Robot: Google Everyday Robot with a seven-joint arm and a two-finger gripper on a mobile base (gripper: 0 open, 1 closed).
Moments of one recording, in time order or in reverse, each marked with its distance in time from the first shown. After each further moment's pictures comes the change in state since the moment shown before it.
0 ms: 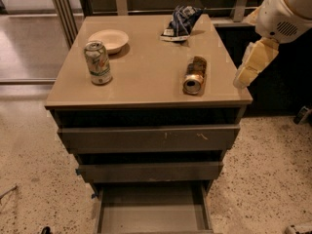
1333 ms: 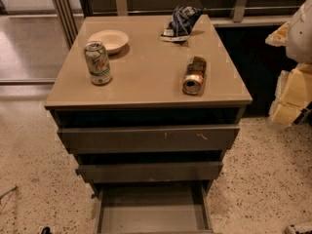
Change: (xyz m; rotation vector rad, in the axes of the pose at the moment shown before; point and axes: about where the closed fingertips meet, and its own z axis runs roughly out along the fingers) arm 0.023 0.101 -0.061 -0.090 0.148 -0.053
